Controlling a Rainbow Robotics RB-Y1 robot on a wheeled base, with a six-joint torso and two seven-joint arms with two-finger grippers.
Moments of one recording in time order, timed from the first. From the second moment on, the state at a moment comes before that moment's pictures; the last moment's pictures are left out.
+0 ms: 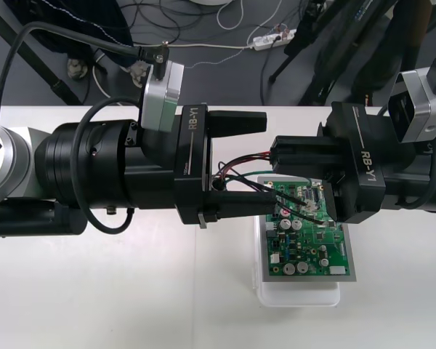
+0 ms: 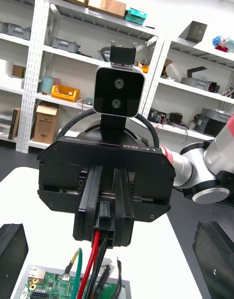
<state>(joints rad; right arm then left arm) -0.18 -0.60 0.01 -2.13 0.99 -1.15 -0.38 -0.40 0.75 -0.42 -2.16 -1.00 -0.75 0.48</state>
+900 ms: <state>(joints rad) -0.18 -0.60 0.01 -2.13 0.99 -1.15 -0.38 -0.41 0.77 -0.42 -2.16 -0.99 -0.75 0.48</state>
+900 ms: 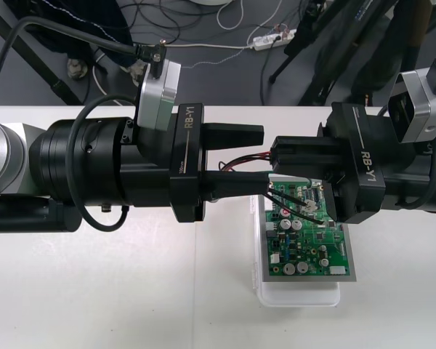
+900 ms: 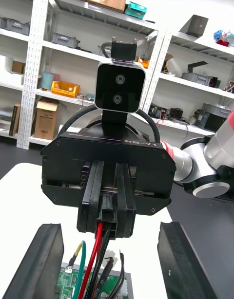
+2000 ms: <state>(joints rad) -0.18 -0.60 0.01 -2.13 0.99 -1.15 -0.38 -0.43 0.77 -0.42 -2.16 -0.99 -0.75 0.48</state>
